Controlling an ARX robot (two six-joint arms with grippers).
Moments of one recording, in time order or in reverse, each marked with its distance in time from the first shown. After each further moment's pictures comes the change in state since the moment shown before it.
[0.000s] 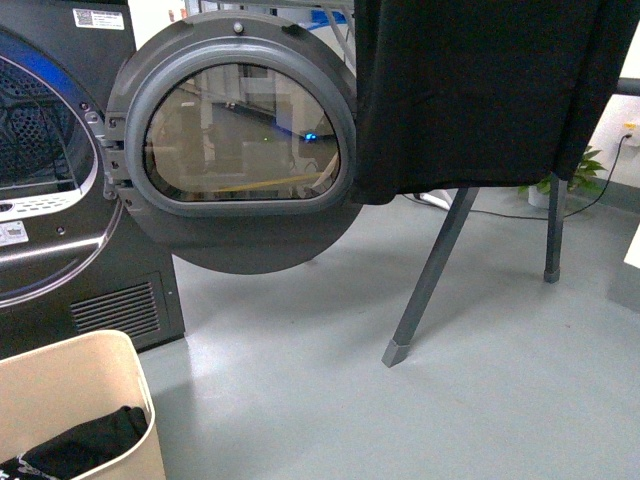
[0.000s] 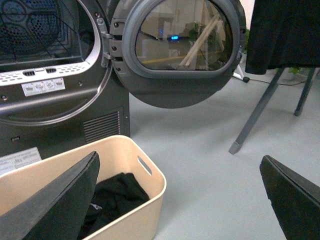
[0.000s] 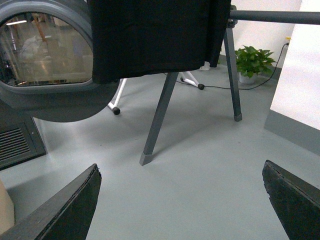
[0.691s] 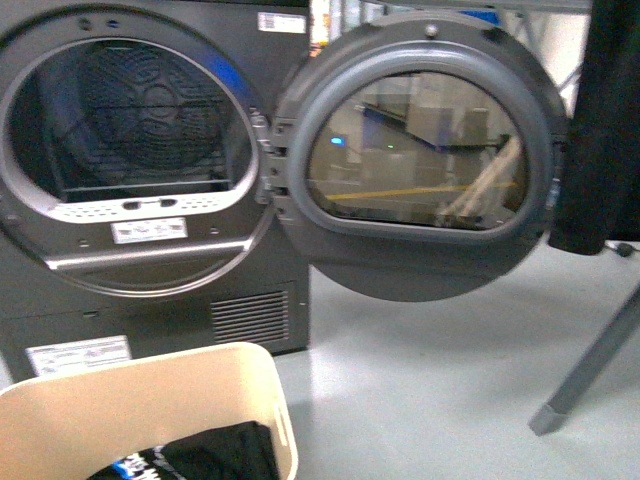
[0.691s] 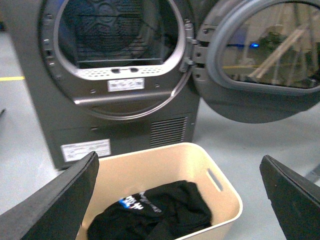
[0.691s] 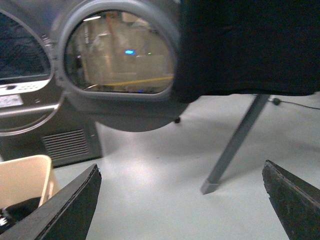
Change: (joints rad) left arm 0.000 0.001 0.000 0.000 -0.002 0.000; right arm 0.000 0.000 0.000 -0.001 -0.001 0.000
